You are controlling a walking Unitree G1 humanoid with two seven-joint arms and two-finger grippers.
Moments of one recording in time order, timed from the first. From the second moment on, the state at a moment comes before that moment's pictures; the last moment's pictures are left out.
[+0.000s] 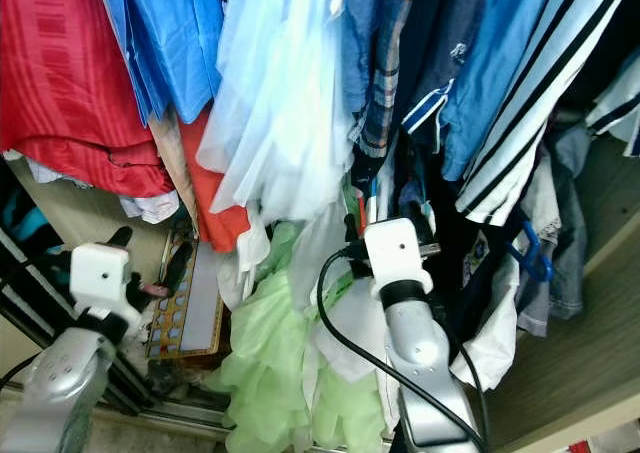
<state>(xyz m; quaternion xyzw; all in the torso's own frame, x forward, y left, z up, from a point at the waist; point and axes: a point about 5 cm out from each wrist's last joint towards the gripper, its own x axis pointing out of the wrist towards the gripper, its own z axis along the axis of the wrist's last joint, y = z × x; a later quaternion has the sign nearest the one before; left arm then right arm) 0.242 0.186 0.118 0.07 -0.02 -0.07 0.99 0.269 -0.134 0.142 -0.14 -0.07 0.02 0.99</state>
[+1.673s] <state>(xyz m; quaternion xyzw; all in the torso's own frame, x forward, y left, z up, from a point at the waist) 0.197 0.188 0.105 0.05 0.03 -0.01 1.00 0.233 -0.159 0.125 -0.14 -0.01 0.05 0.99</state>
